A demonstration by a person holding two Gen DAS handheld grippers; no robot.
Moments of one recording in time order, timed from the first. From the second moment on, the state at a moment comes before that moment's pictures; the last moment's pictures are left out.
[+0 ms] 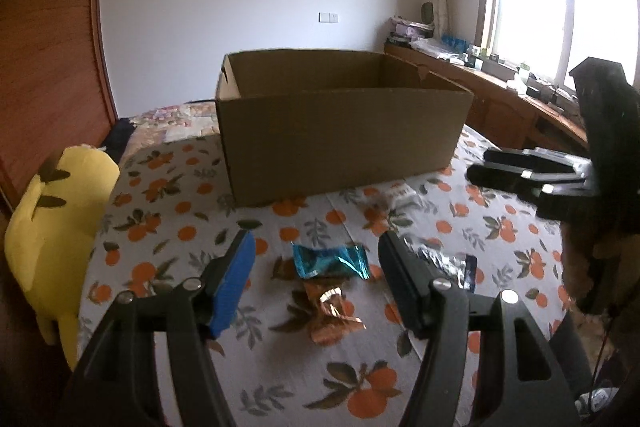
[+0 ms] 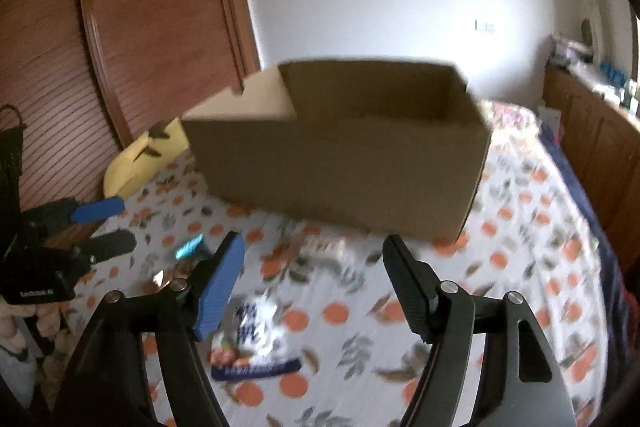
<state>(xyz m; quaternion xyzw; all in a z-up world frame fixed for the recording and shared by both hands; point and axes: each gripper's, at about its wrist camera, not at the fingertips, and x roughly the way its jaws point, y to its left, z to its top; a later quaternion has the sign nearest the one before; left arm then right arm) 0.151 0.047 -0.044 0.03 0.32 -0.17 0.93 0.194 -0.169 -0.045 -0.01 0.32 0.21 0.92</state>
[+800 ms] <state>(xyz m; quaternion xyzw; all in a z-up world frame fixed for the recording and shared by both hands) 0.157 0.023 -0.090 0.05 0.40 -0.16 0.90 0.180 -0.134 -0.101 -0.06 0.40 0.23 0.89</state>
